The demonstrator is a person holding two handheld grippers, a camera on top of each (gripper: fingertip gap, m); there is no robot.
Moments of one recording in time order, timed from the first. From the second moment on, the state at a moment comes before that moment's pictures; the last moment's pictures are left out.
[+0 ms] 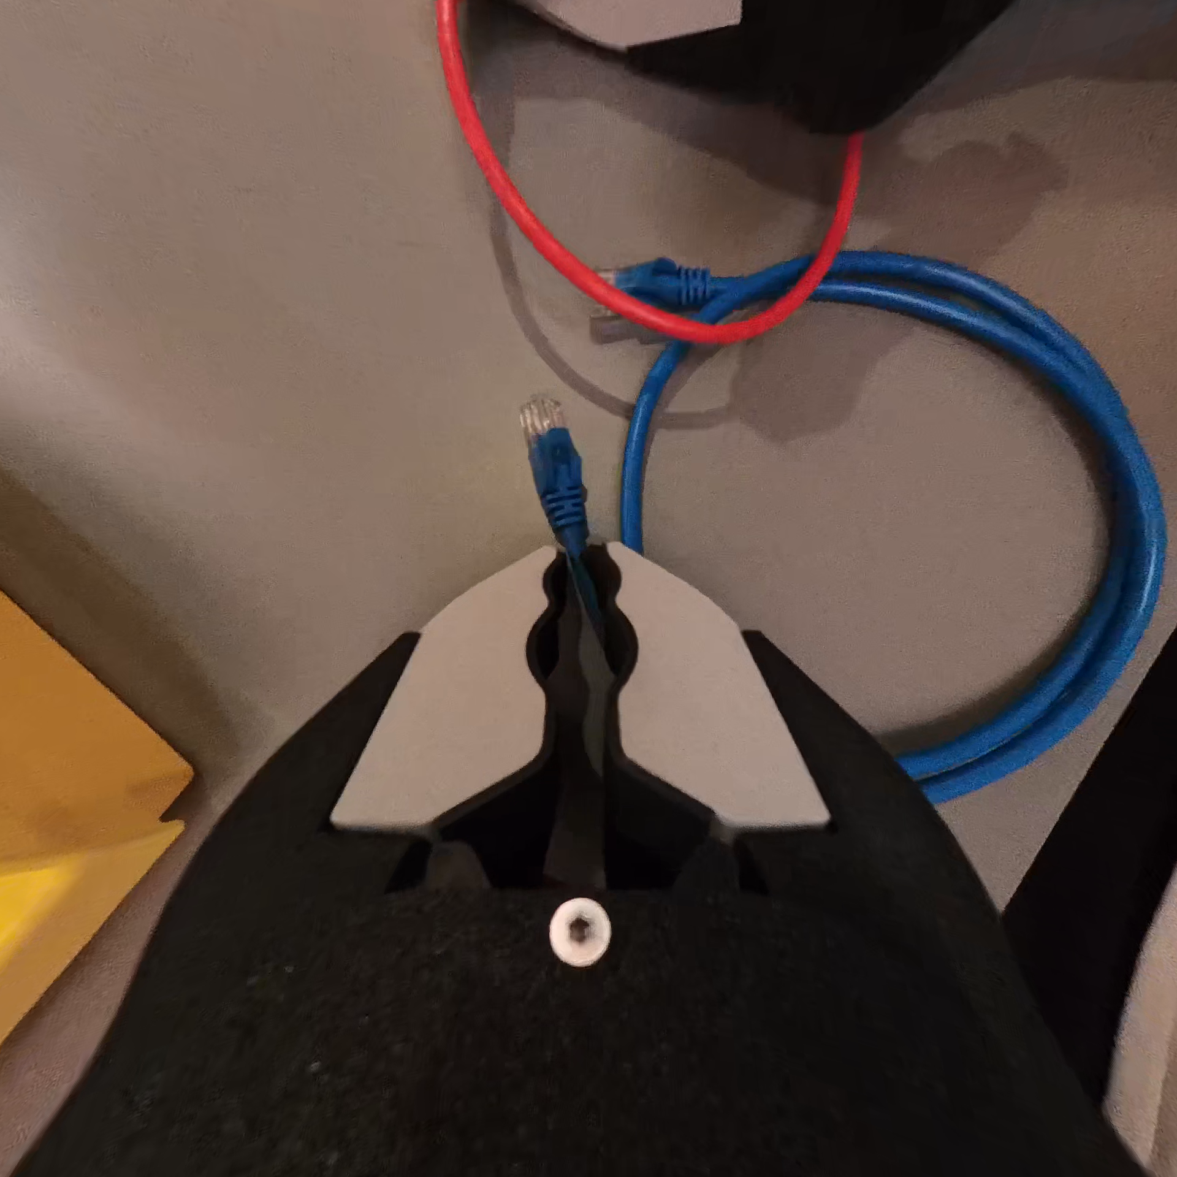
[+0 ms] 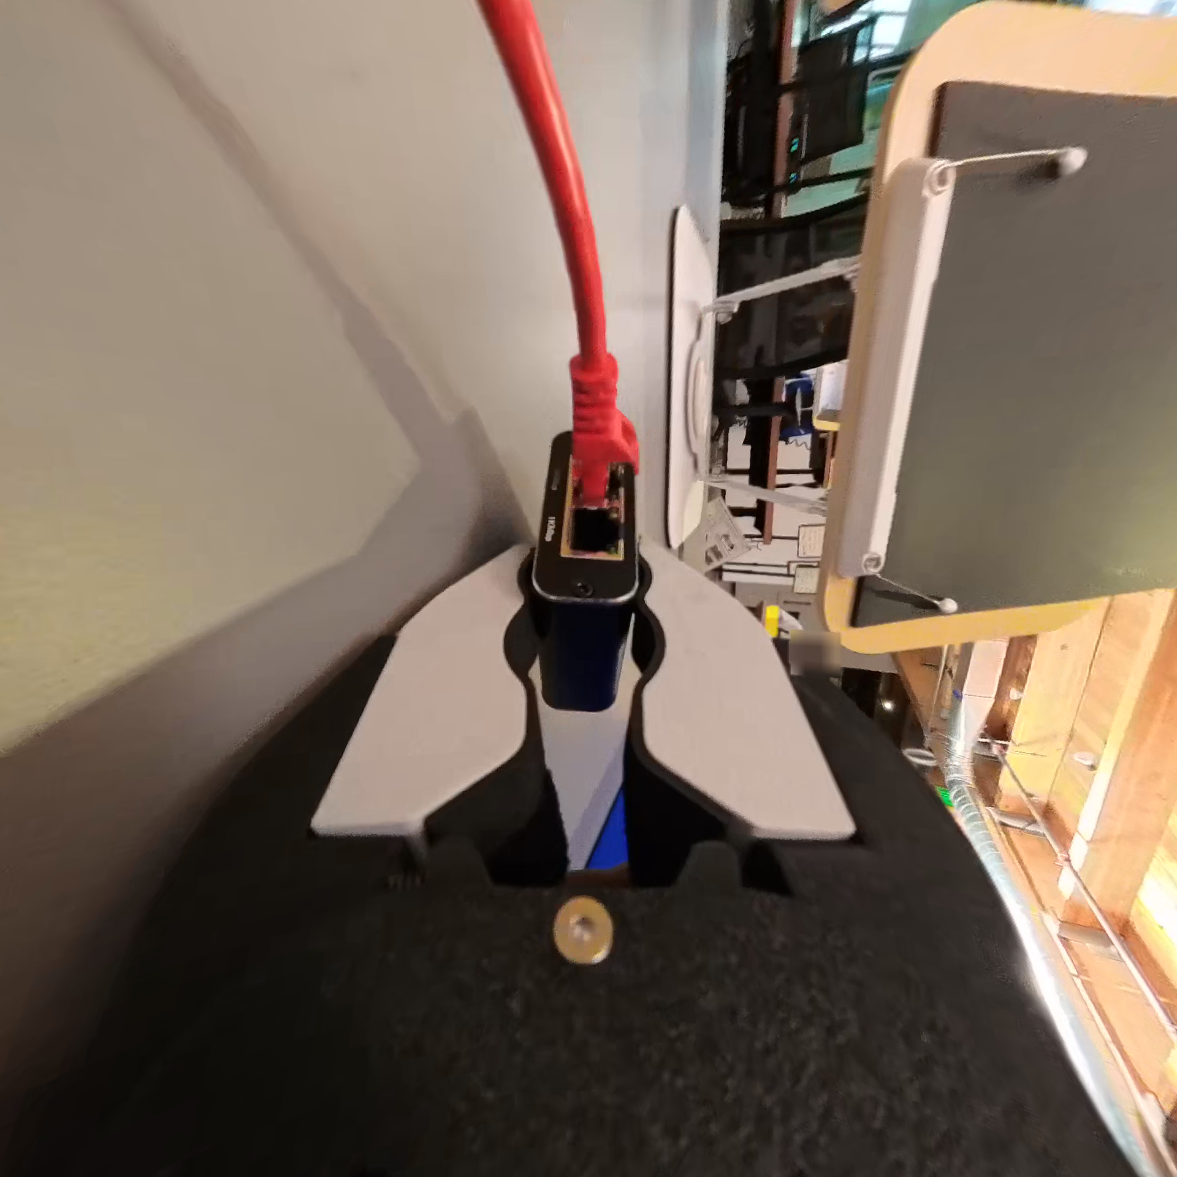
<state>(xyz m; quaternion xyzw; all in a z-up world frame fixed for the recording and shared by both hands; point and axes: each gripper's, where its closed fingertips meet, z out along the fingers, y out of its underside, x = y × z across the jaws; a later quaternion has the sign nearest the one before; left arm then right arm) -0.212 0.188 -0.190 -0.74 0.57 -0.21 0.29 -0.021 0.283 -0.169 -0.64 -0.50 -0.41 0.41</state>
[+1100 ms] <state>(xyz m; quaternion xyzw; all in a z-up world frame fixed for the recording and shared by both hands) -0.220 0.174 -0.094 -0.62 0.59 -0.28 0.43 -0.151 0.163 -0.087 -0.79 -0.30 0.37 0.38</state>
